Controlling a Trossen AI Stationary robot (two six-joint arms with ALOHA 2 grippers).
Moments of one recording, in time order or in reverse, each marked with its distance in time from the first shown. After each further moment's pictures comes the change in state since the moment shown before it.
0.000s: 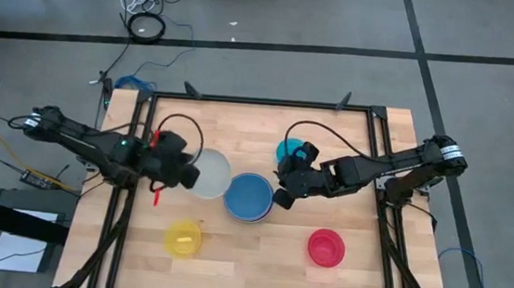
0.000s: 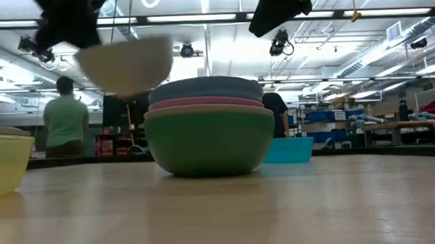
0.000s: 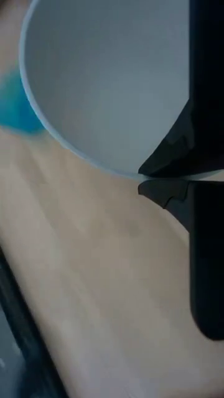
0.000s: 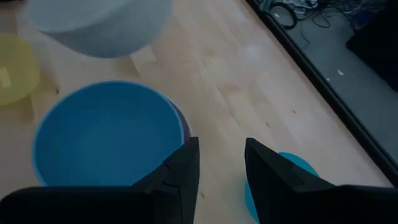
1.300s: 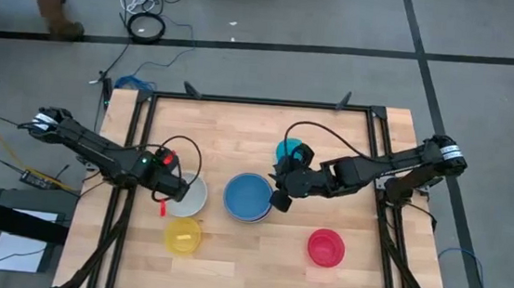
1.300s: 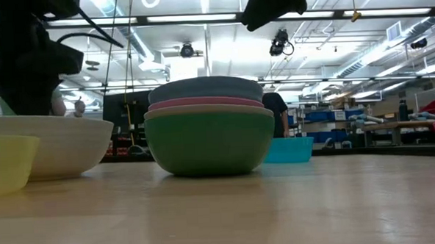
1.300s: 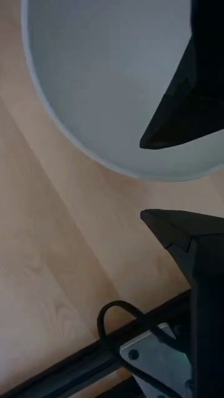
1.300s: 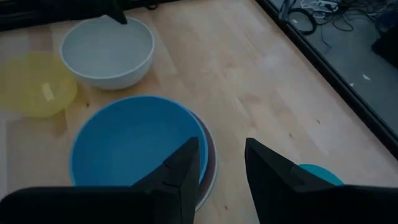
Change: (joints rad) left arm -0.013 0.108 -0.220 -0.162 0.362 -0.296; right arm 0.000 0.000 0.000 0.079 -0.053 -0.001
